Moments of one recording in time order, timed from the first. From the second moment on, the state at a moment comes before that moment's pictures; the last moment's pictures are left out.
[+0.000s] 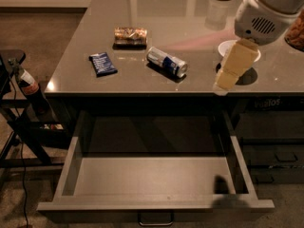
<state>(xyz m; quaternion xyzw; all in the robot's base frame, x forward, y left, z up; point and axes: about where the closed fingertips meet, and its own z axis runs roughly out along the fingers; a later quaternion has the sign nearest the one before) 0.506 -0.174 0.971 -0.53 0.83 -0.01 0.17</state>
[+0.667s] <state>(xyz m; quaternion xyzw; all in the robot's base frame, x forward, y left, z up) 0.569 -0.133 0.932 -0.51 0.84 0.04 0.18</state>
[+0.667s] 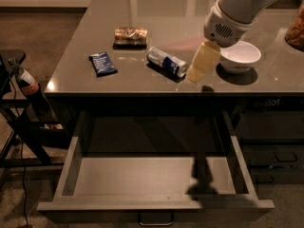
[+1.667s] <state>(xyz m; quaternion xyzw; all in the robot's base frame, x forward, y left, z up) 0.612 -0.105 0.924 -0.50 0.84 0.05 0.20</state>
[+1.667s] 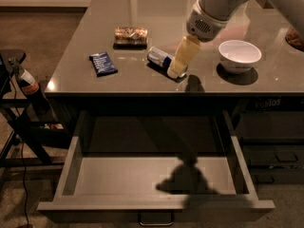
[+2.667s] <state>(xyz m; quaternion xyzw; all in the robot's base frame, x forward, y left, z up) 0.664 -0.085 0.885 -0.49 0.85 0.07 0.18</state>
